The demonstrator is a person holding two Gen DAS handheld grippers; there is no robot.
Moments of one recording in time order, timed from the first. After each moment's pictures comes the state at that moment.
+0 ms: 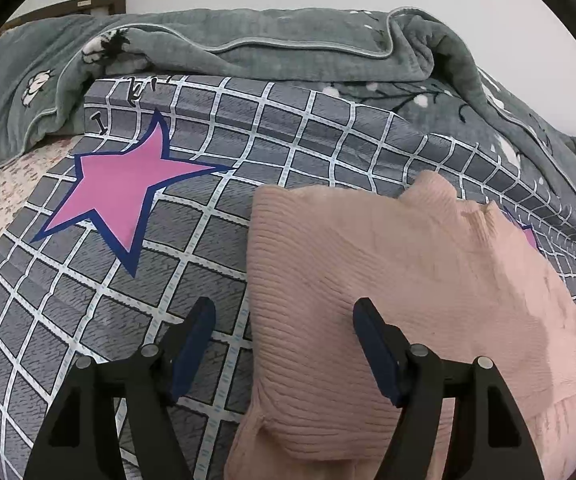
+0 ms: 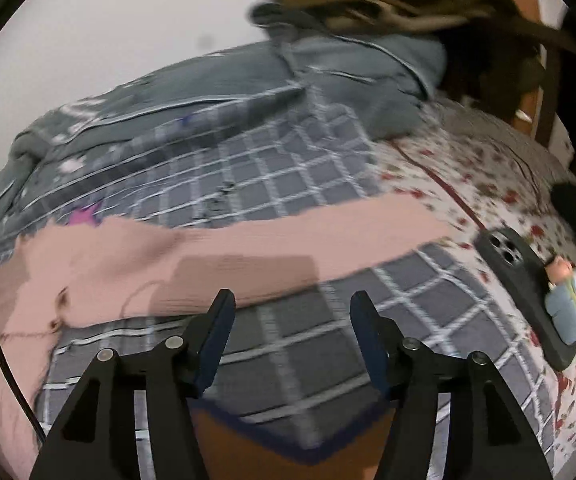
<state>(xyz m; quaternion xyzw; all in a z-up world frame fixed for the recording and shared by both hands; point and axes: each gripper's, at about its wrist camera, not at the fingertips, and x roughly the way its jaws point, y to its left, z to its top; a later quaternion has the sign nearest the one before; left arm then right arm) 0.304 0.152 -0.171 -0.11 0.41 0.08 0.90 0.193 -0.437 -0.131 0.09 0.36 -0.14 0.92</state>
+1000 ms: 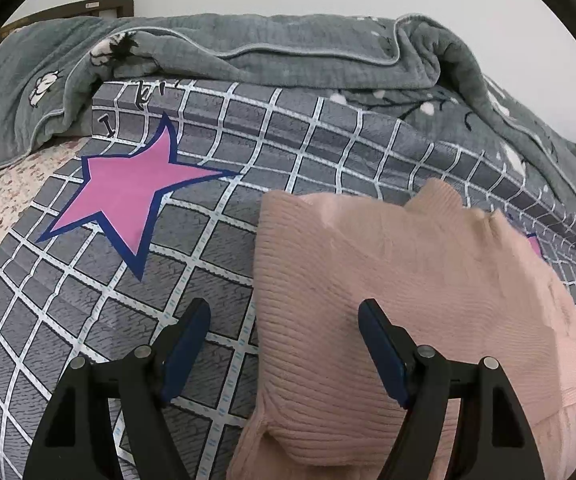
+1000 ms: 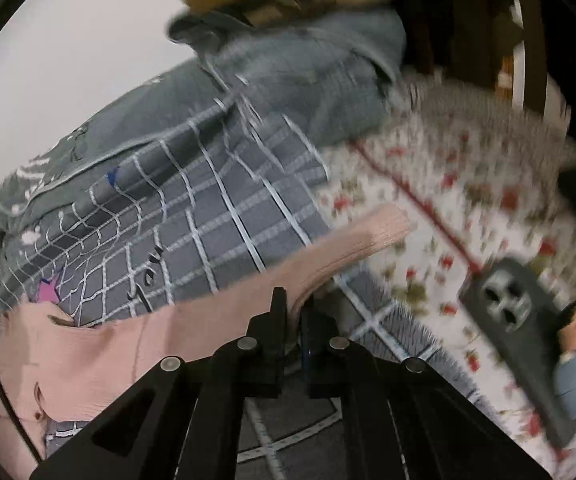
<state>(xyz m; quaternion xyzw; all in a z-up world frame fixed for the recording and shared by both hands) 0.304 0.156 -0.169 -0.12 0.40 0.09 0.90 0.246 -0.498 -0.127 0.14 0.34 -0.17 0.91</state>
